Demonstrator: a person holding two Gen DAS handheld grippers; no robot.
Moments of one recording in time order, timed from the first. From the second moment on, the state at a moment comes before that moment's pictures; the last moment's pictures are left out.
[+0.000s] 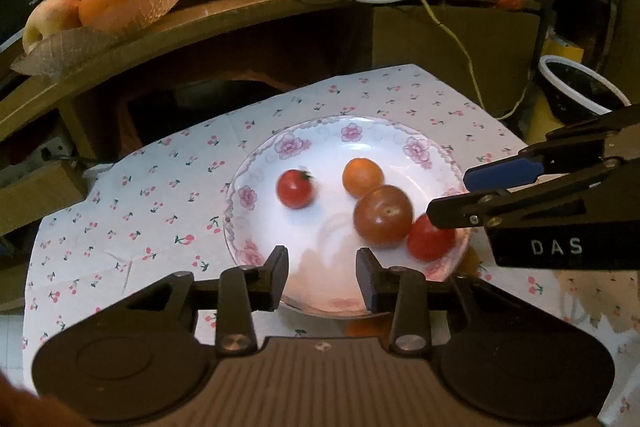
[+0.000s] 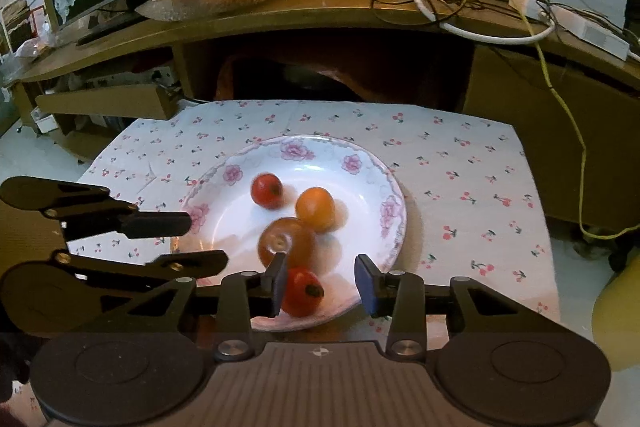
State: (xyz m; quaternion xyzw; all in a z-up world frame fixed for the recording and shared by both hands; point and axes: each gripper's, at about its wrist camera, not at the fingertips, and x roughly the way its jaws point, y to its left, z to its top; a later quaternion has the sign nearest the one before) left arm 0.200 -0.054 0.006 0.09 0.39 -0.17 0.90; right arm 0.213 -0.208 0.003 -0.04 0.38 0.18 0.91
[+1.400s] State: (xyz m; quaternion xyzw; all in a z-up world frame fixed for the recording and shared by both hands) left arm 0.174 -0.062 -0.028 0.11 0.41 -0.22 0.88; right arm 0.169 -0.223 -0.023 -0.06 0.44 0.22 0.87
